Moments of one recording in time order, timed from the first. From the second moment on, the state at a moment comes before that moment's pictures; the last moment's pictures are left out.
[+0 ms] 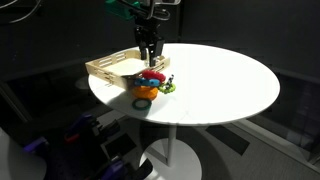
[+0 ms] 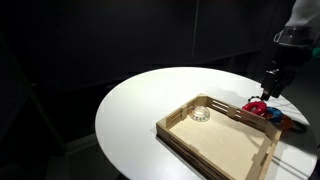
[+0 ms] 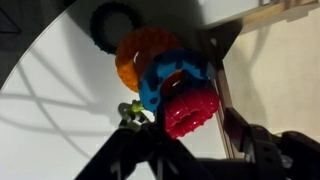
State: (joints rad) arm 0.03 -0.22 0.02 -2.58 0.12 2.36 0.08
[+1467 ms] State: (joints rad) arm -0.01 -0.53 0.02 -2.45 -0.02 1.91 0.09
